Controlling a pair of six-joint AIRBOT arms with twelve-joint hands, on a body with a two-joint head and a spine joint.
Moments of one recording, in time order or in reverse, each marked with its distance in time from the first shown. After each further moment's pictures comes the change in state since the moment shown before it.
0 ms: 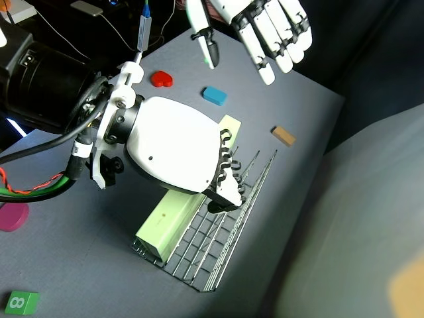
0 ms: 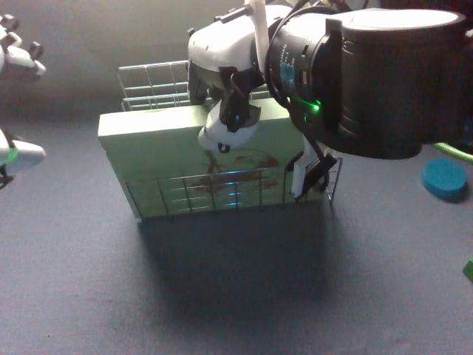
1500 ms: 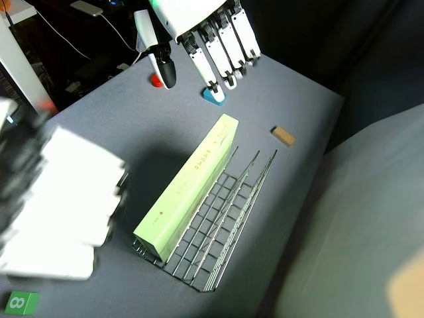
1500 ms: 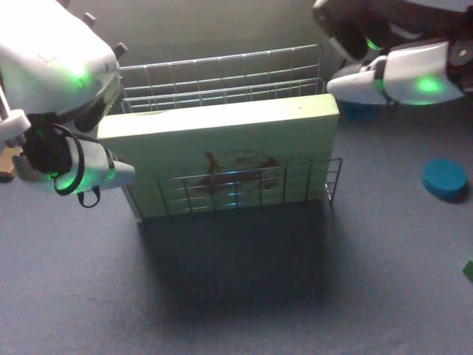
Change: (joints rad) left arm -0.001 -0.171 -0.089 0.067 0.109 -0.181; right arm 0.114 0.662 -0.353 -0.007 0.515 -0.199
